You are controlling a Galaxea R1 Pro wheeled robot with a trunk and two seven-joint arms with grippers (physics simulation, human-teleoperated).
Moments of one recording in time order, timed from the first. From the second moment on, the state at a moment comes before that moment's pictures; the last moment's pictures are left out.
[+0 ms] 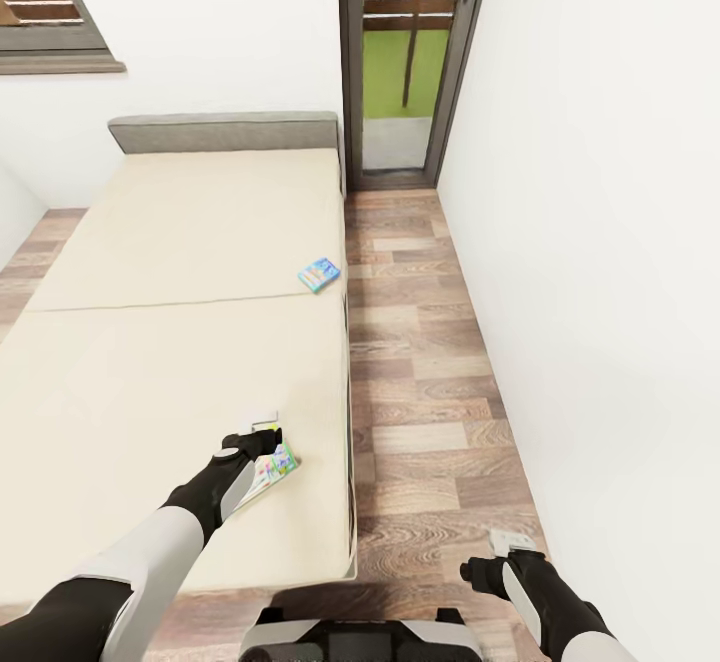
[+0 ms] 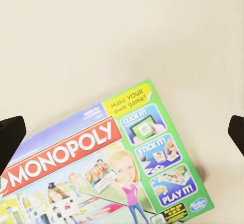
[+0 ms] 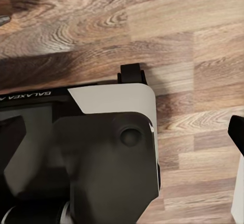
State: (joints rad) left arm -0.85 -0.02 -0.09 -0.36 0.18 0.07 0.16; right arm -0.52 -0.01 -0.12 -0.51 -0.02 0.49 0.01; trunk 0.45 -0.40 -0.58
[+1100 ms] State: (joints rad) left arm -0.95 -0.02 -0.08 -0.38 0.18 0.22 0.16; right arm -0.52 -0.01 -0.12 -0.51 -0.01 0.49 0.00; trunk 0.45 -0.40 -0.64
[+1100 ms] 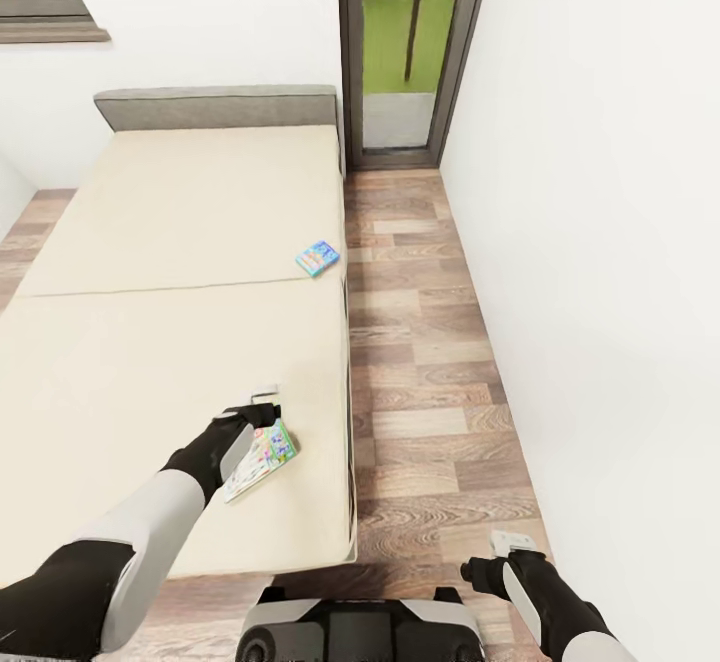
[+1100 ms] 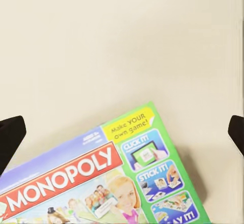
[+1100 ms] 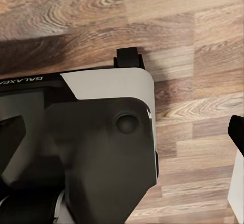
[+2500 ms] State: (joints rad) left arm -1.00 -0.02 -0.08 -0.38 0.19 0.29 0.17; right arm -0.52 -0.01 -0.12 -0.51 -0.01 0.49 0.00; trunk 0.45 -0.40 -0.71
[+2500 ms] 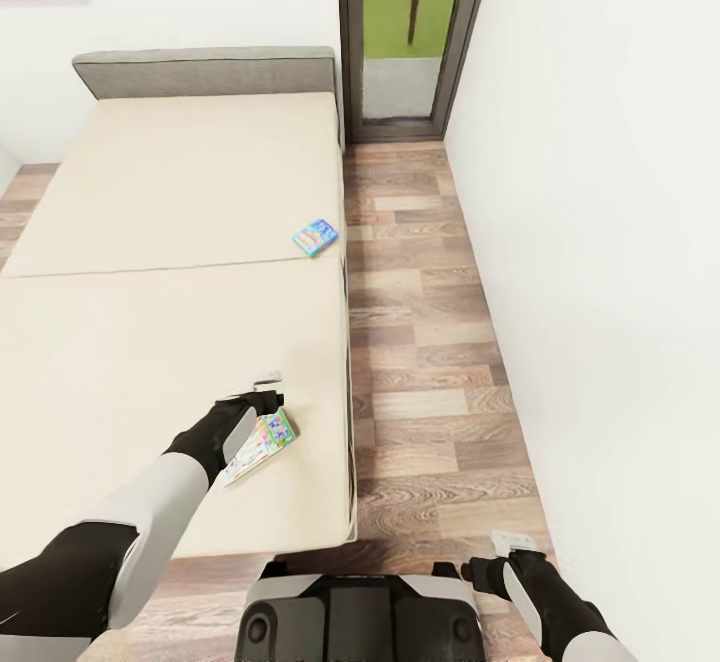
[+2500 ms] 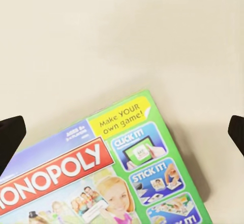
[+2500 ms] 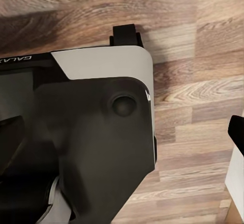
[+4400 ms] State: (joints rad) left arm -1.00 -0.02 -0.08 -0.54 0.18 0.37 0.17; right arm -0.61 -0.01 -0.13 -0.72 -0.03 0.66 0.01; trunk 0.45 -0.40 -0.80
